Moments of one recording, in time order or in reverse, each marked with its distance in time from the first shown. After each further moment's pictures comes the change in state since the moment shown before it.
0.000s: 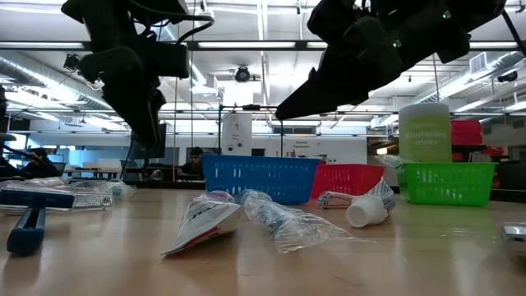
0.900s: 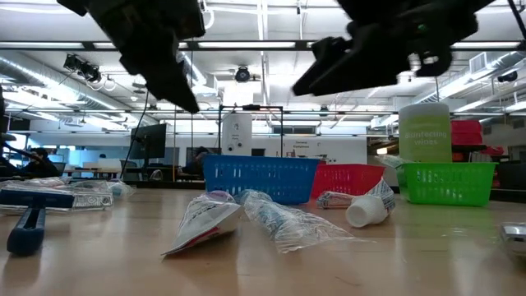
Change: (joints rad) left arm -0.123 0.000 0.000 0.330 0.010 -0.046; right arm -0.005 -0.134 0.002 -0.182 -0.182 -0.311
